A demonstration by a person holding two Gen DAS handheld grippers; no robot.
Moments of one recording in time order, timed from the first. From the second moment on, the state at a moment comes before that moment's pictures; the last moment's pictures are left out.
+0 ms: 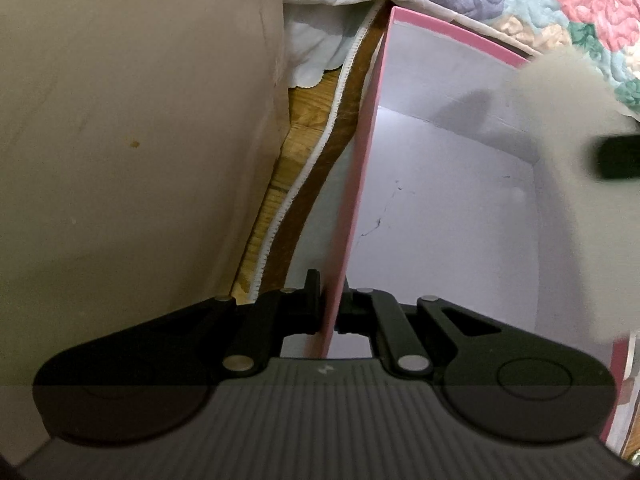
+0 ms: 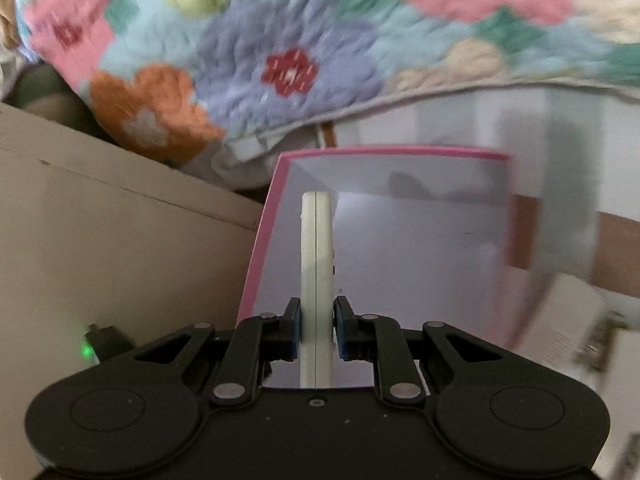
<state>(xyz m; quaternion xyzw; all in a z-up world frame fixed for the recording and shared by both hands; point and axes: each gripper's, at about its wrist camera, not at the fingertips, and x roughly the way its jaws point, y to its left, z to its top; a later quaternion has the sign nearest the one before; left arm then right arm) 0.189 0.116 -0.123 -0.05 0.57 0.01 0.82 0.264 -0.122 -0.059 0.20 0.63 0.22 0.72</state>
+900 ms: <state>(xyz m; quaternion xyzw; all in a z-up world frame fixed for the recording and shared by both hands) 0.183 0.122 -0.129 -0.07 0.58 0.00 0.81 0.282 -0.062 -0.147 0.17 0.64 0.17 0.73</state>
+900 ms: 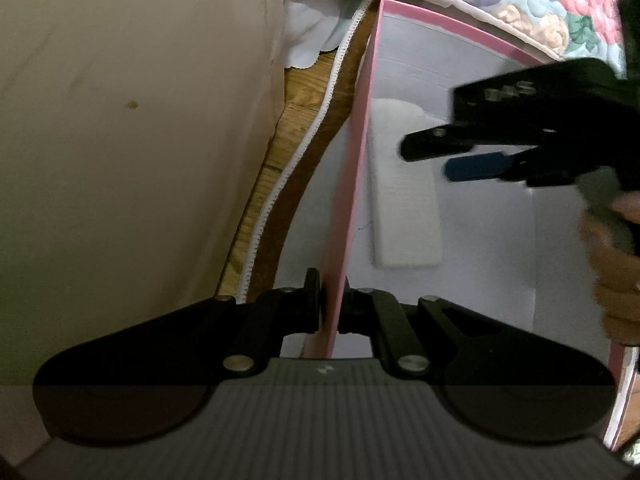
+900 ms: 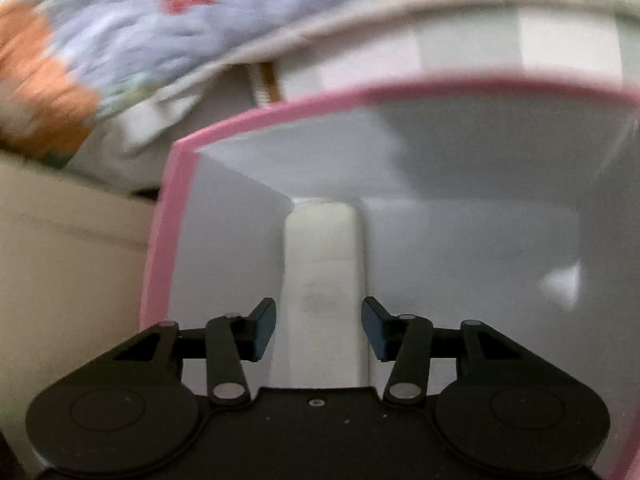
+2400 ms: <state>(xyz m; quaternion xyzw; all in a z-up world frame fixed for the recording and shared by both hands) 0.187 0.113 -0.129 -0.05 0.58 0.02 0.82 0.208 -0.224 -0.150 0.11 0.65 0.08 0.75</state>
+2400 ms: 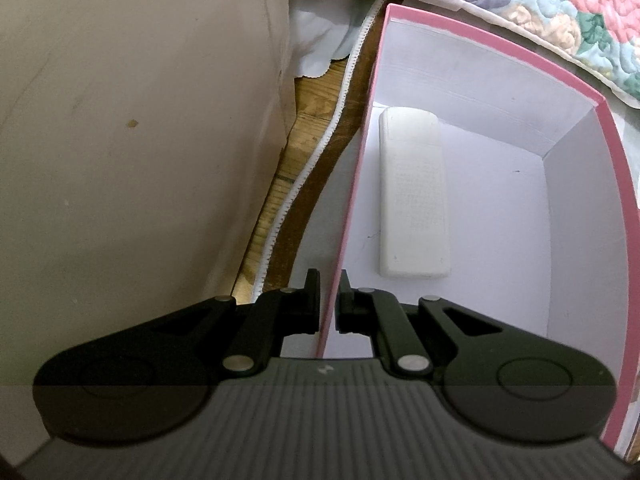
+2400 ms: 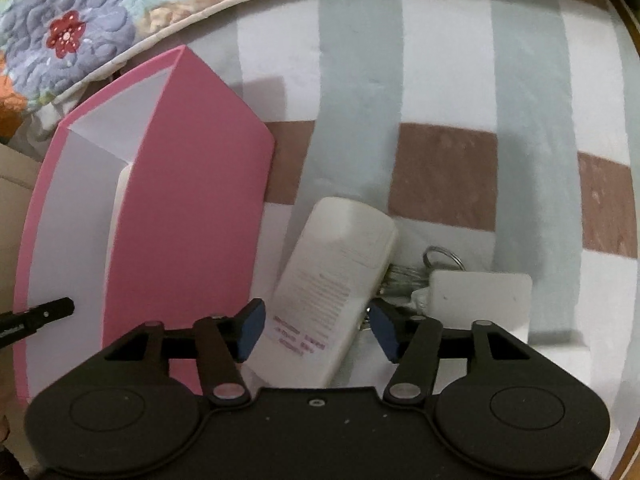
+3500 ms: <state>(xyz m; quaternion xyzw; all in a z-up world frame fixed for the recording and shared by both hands) 0.183 0.109 -0.131 -0.04 0.57 0.02 0.82 0.194 -0.192 -0.146 -0.11 0.57 0.14 0.80</state>
